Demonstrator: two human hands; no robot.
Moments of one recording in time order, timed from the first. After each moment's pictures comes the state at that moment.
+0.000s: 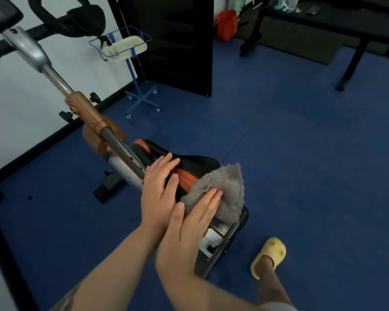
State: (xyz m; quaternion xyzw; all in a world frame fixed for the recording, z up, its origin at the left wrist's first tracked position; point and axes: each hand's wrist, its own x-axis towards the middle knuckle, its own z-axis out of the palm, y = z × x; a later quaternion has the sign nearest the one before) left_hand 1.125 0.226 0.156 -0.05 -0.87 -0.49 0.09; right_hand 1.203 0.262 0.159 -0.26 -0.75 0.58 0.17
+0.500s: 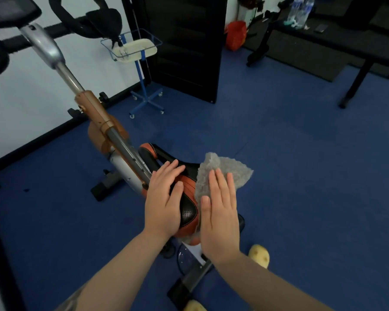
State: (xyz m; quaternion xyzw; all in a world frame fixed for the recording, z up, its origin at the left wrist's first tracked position) left_hand 1.130 0.231 0.164 -0.03 -0.87 -0.49 0.07; right_hand 1.173 0.351 0.145 -0.03 -0.91 0.39 0.12
